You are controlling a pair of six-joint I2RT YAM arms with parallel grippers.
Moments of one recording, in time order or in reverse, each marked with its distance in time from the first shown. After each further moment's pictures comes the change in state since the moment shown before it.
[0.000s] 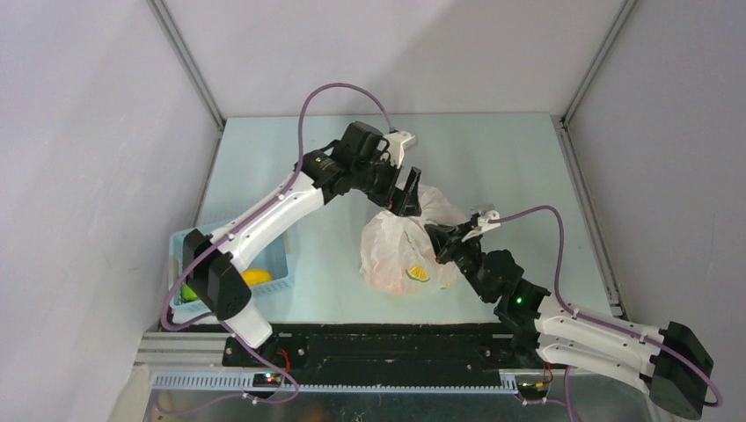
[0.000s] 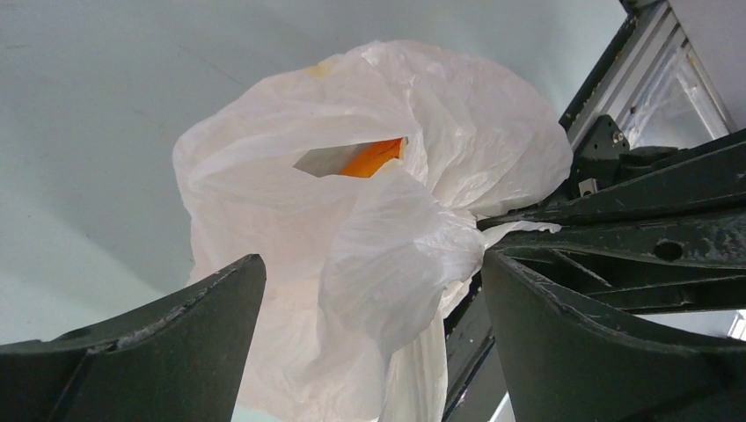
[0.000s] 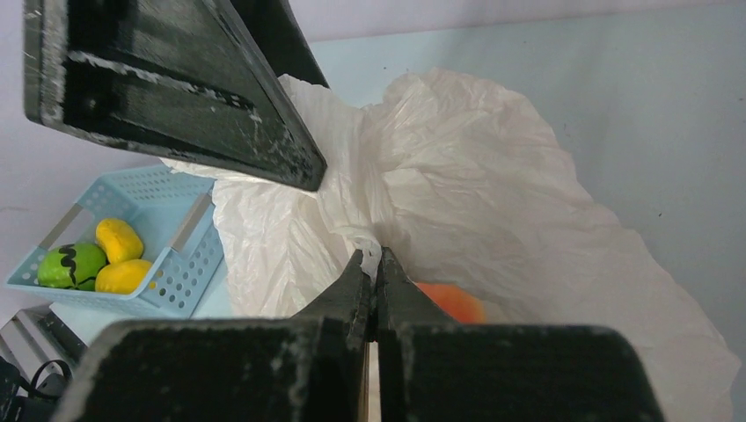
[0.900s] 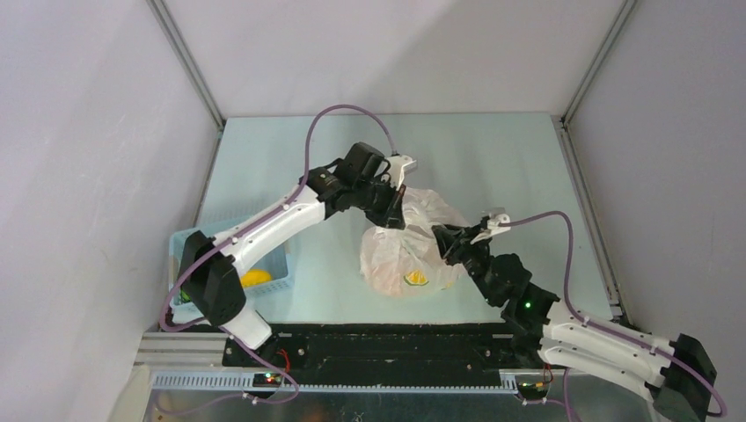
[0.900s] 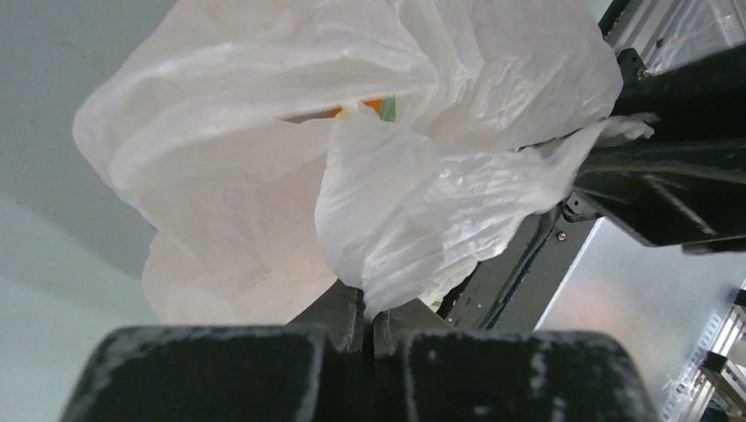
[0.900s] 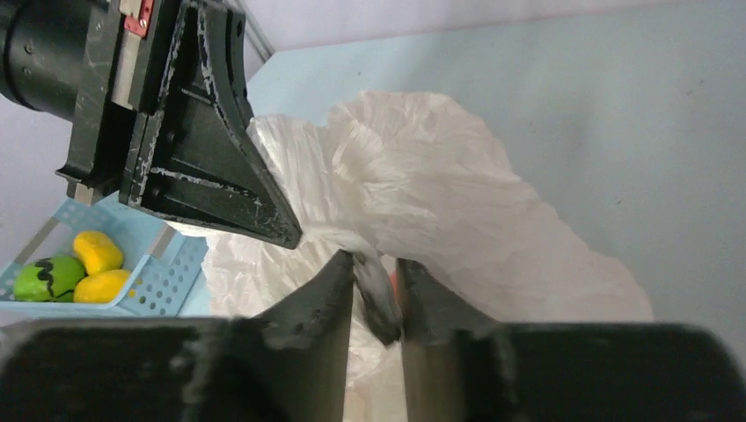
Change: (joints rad) left arm -0.028 -0.004 -0.133 0.006 0.034 0.037; right arm -0.013 -0.067 -0.023 -0.050 0.045 -0.008
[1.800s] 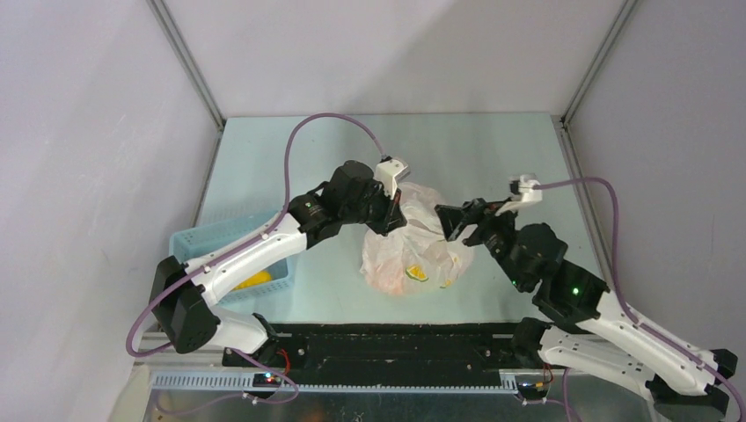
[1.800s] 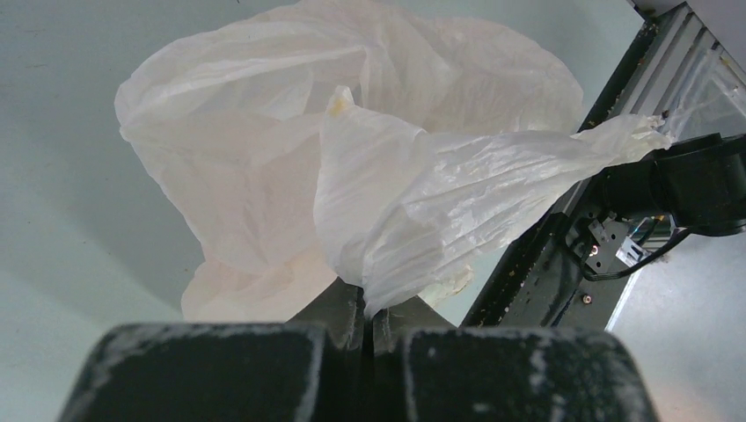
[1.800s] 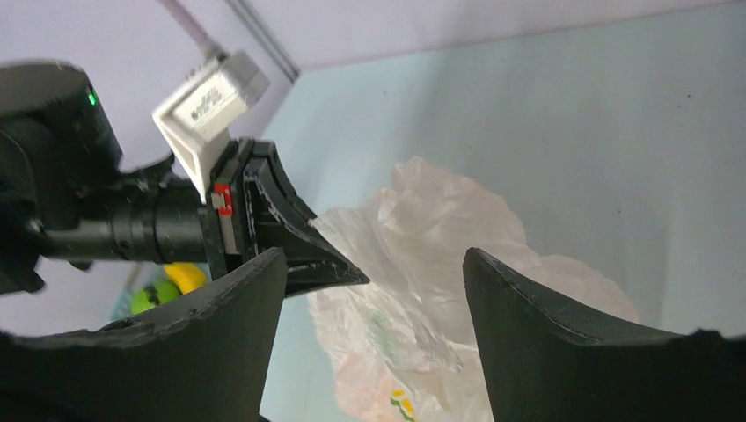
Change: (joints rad) left arm -0.082 -0.229 -0.259 0.319 -0.183 -0.051; right arm 0.010 -0.065 0.498 -0.628 0.031 0.181
